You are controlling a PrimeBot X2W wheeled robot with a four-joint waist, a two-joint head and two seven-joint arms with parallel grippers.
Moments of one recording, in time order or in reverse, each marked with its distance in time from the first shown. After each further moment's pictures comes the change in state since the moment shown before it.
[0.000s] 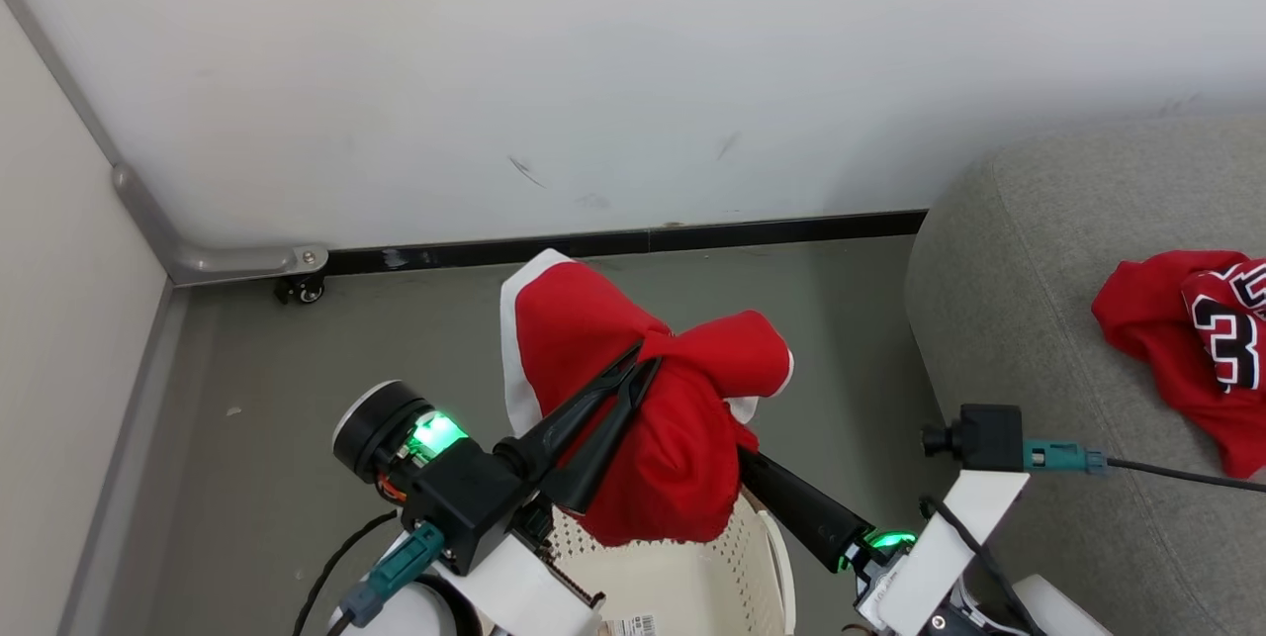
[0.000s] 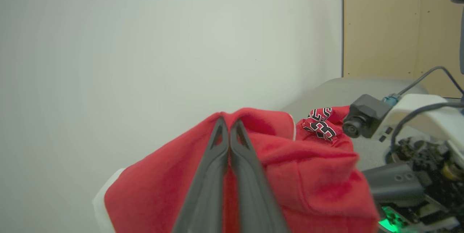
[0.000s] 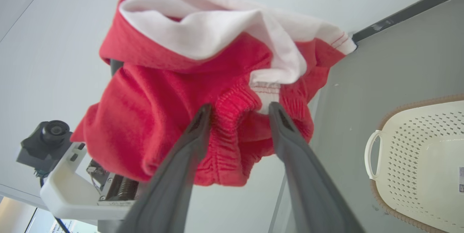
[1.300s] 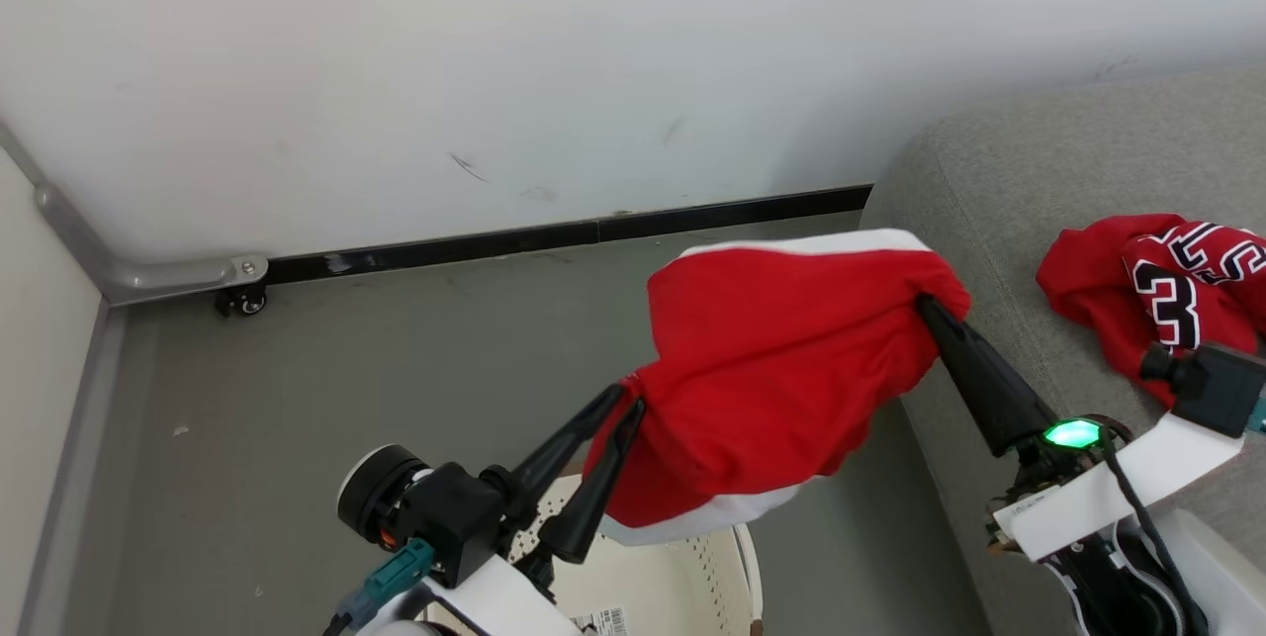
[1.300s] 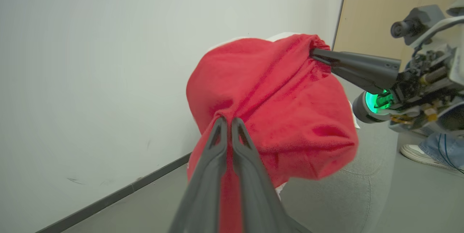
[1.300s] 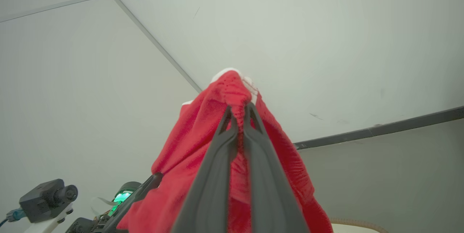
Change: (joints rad) left arm 0.079 -0.026 0.022 0.083 -0.079 0.008 0.002; right arm -0.050 -0.189 -0.081 -0.037 -0.227 0.000 -0.360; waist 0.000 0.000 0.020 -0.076
